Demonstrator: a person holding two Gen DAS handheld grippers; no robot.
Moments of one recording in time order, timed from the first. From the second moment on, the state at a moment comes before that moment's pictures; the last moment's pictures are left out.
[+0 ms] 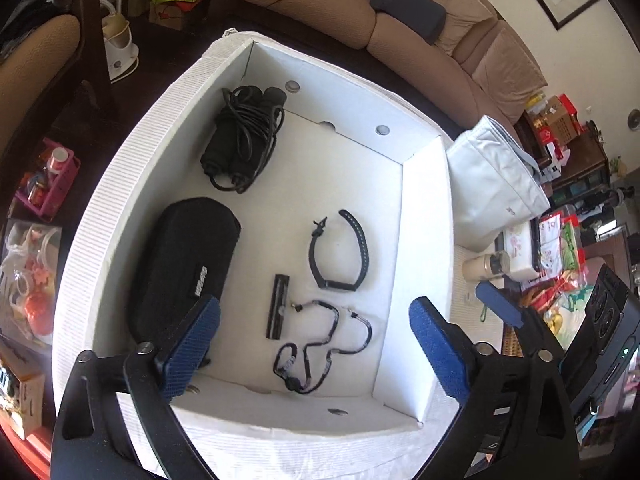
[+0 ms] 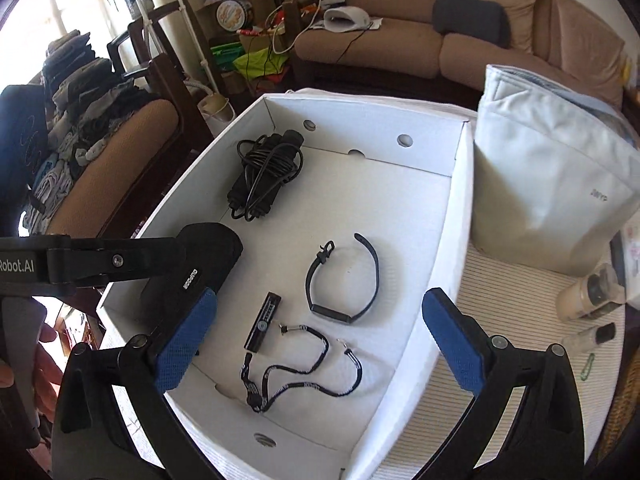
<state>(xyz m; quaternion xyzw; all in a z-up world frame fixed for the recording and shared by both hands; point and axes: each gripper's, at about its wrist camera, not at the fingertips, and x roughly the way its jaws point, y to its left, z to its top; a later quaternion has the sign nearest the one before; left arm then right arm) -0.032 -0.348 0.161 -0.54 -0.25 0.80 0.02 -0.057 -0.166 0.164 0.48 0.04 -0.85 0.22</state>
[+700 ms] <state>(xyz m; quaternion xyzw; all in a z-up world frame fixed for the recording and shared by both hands) 0.014 -0.110 0.188 -0.48 -0.11 0.86 0.13 0.021 0.101 0.155 0.45 0.00 -0.88 0.13</state>
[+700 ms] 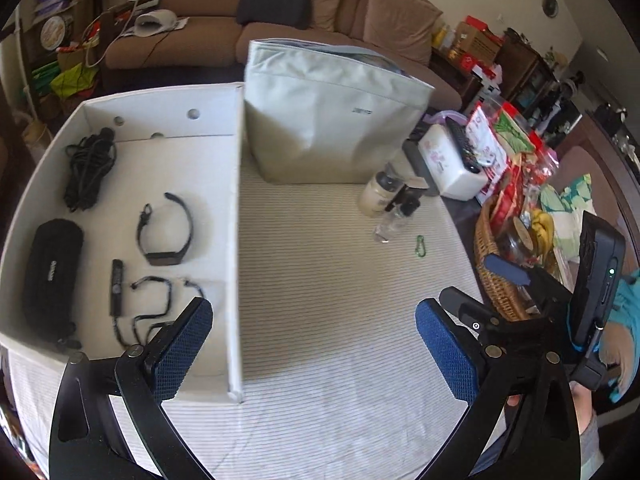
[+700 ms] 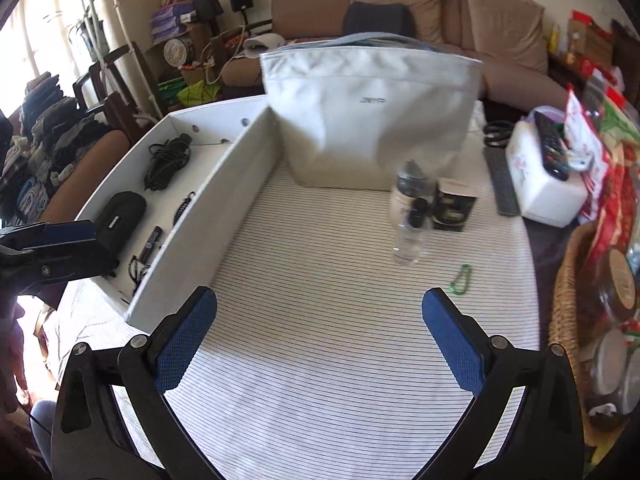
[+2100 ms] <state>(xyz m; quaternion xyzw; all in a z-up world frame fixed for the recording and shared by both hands) -0.103 0.035 0.044 -0.43 -0.09 0.88 0.17 -0.109 0.142 0.080 0.44 -0.01 -0.88 0.20</state>
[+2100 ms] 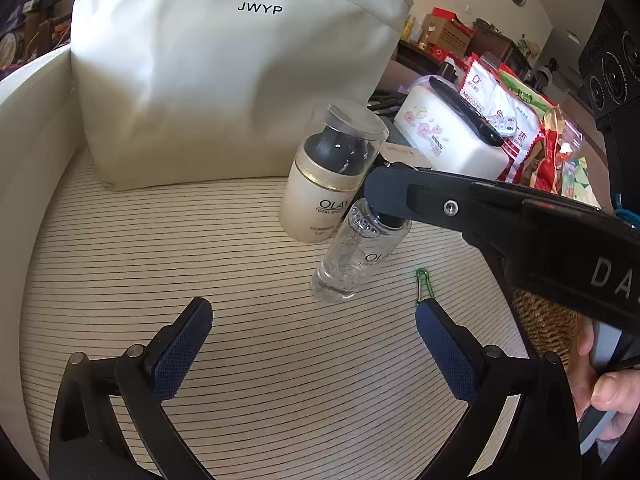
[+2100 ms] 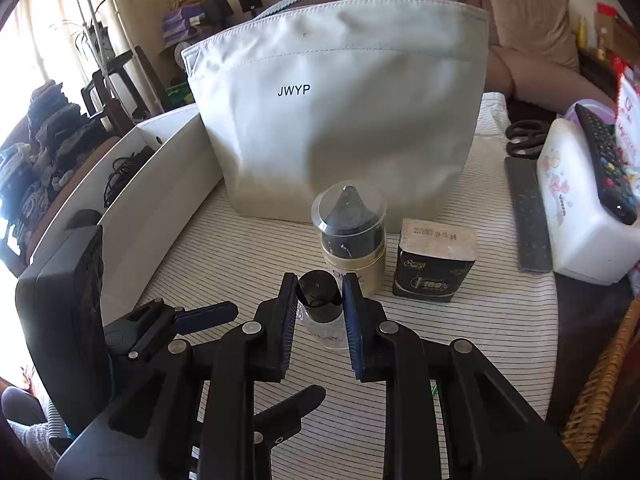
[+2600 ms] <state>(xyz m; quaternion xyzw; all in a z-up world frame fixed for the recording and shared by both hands) -0.091 0.035 0.077 -0.39 -0.07 0.90 0.17 -0.093 0.138 0.126 0.46 -0.08 -0.86 0.22</state>
